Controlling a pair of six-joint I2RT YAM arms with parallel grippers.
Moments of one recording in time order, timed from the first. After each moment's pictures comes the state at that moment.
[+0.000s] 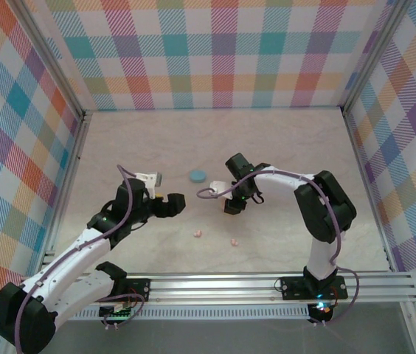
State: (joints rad) left arm -0.47 0.88 0.56 -0.28 0.21 -0.51; right arm 0.64 1.83 1.12 -0.56 -0.28 -0.79
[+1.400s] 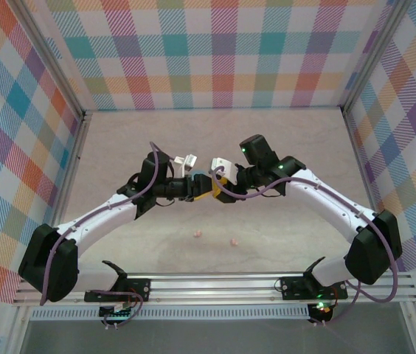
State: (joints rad) left arm -0.56 1.31 0.81 0.04 0.78 -0.92; right arm 0.67 1.42 1.20 -0.65 -0.55 -0.58
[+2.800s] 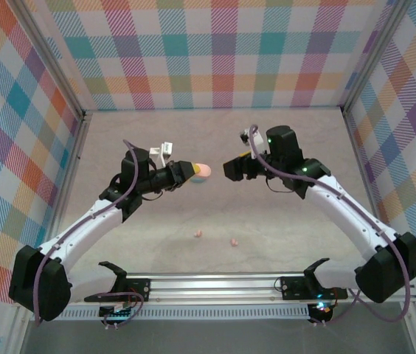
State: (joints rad) left arm -0.44 1.16 0.78 0.06 0.59 -1.01; right arm 0.54 1.30 1.17 -0.46 -0.43 0.24
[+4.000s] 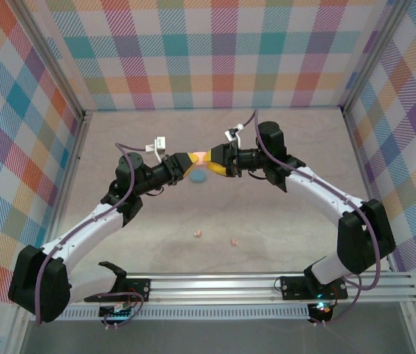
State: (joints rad) left arm -0.44 1.16 0.71 0.38 0.56 -1.21; right arm 0.52 1.50 1.08 0.13 -0.98 1.12
